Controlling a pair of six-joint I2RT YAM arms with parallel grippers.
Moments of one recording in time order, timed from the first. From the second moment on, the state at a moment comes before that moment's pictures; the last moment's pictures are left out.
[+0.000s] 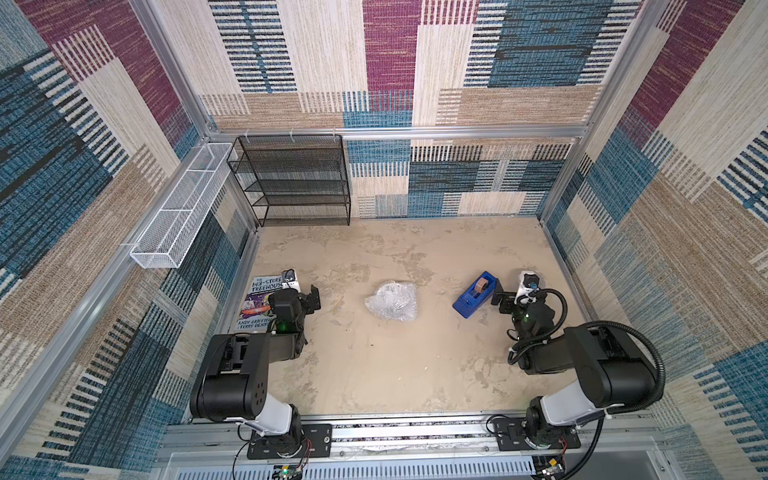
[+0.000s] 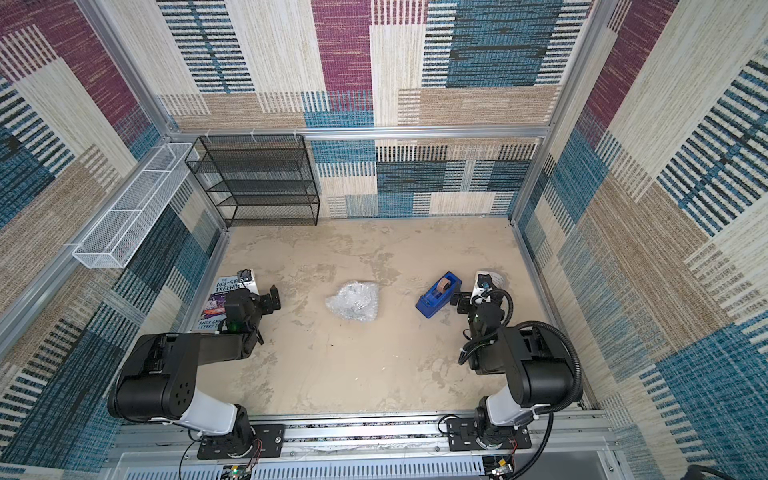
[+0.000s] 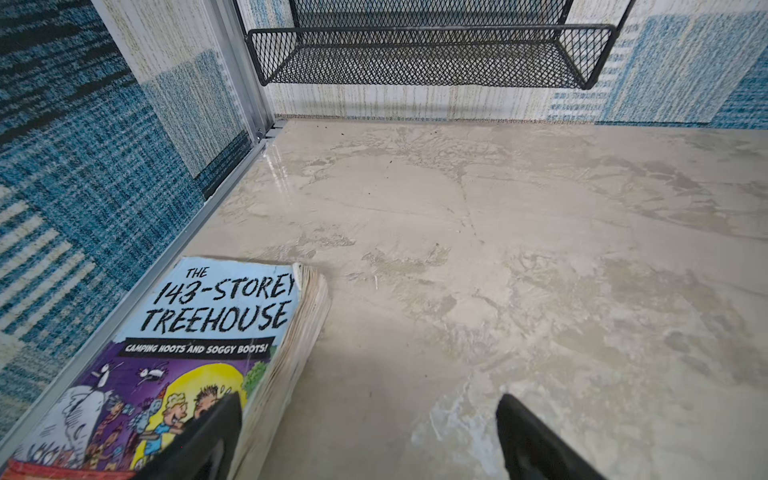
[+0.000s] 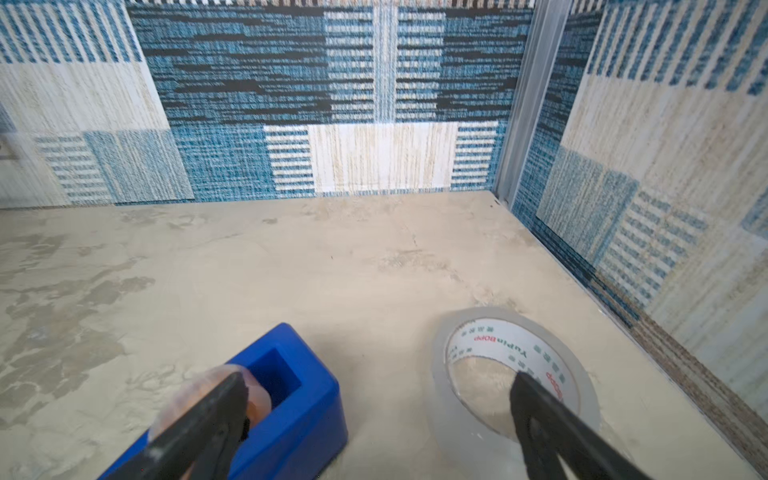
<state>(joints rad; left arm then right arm) 0.00 1.53 0.41 0.72 -0.20 -0.02 0.01 1.54 0.20 1.24 0.12 0.02</state>
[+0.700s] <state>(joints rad) 0.00 1.53 0.41 0.74 -0.20 -0.02 0.00 1.54 0.21 1.24 0.03 0.02</state>
